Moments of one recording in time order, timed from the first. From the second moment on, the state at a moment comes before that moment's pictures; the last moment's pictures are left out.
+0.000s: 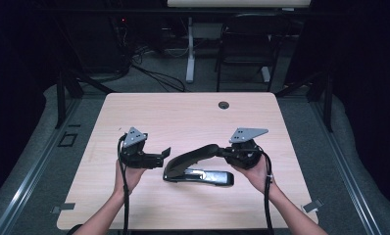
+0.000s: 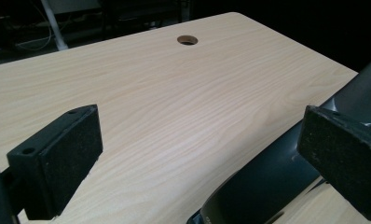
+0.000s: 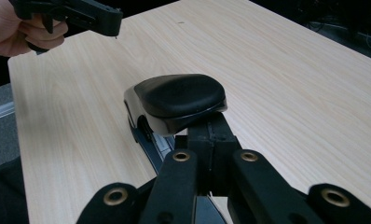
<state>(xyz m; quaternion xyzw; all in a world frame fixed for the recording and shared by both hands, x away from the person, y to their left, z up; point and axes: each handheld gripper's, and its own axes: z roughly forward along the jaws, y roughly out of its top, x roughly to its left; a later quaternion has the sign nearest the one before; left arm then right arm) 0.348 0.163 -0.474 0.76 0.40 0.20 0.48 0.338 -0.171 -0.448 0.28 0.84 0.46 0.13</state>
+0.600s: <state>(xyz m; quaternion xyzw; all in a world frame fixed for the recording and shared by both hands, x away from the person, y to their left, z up) 0.359 0.169 -0.484 0.76 0.42 0.18 0.46 0.350 -0.179 -0.462 0.31 0.85 0.42 0.11</state>
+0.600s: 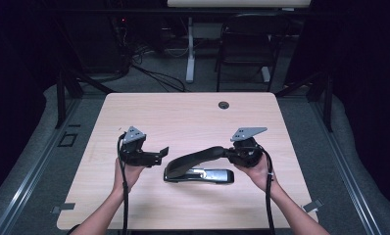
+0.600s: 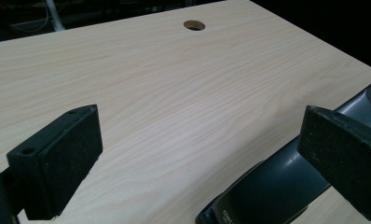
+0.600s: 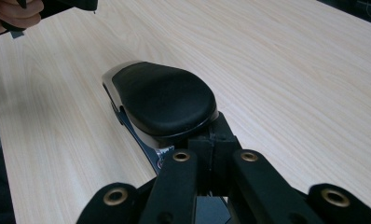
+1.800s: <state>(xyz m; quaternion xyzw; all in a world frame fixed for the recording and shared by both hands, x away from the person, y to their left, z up) 0.365 0.169 -0.490 0.77 0.42 0.16 0.45 0.357 -0.189 -0.490 0.33 0.88 0.32 0.08</state>
